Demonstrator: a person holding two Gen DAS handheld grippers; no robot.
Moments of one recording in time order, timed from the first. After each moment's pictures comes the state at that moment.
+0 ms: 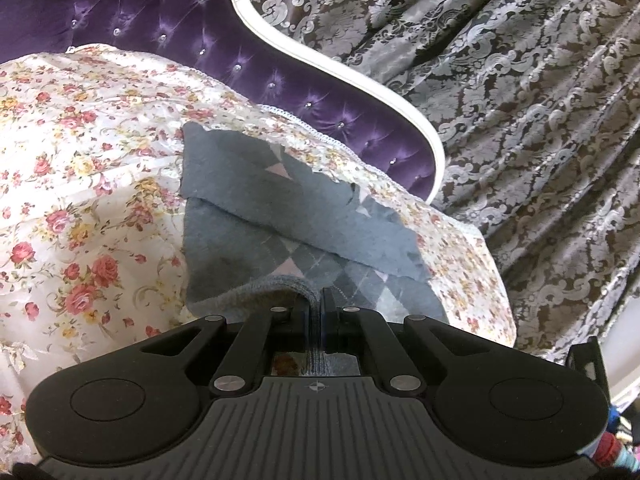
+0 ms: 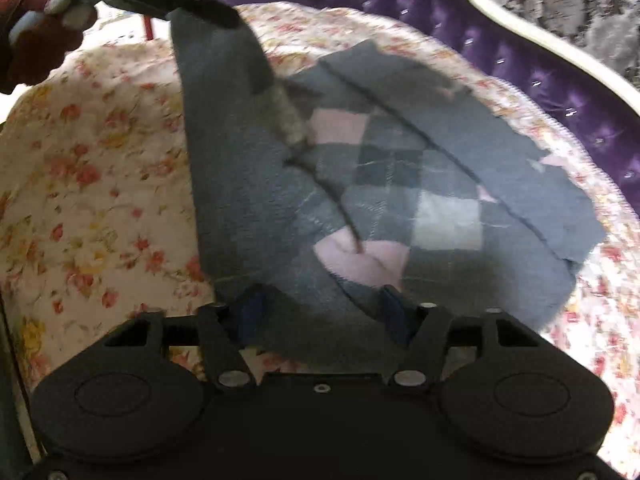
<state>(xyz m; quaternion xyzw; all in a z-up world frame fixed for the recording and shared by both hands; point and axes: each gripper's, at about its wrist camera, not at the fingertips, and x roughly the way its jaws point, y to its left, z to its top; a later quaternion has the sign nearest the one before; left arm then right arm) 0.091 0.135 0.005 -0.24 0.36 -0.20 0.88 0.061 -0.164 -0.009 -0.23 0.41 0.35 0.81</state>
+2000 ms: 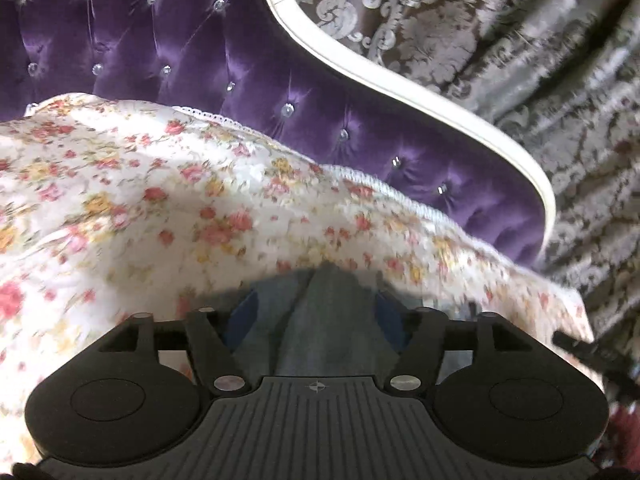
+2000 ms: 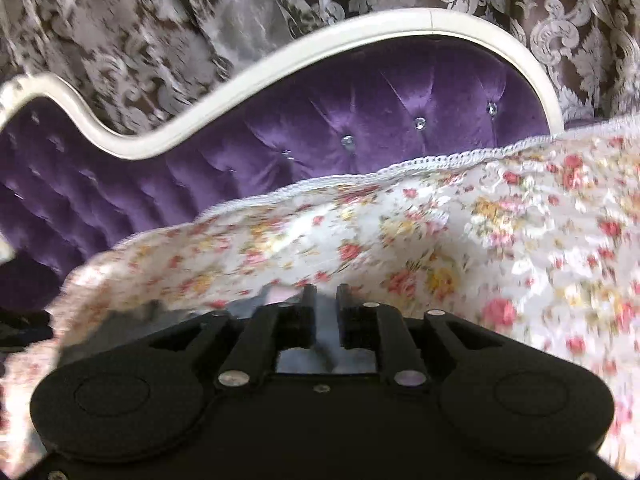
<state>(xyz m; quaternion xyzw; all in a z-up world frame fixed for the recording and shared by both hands) 0.343 0.143 -0.011 -0.19 0.38 -0.13 0.90 0.332 -0.320 -0.013 0.18 0.34 0.08 0.92</state>
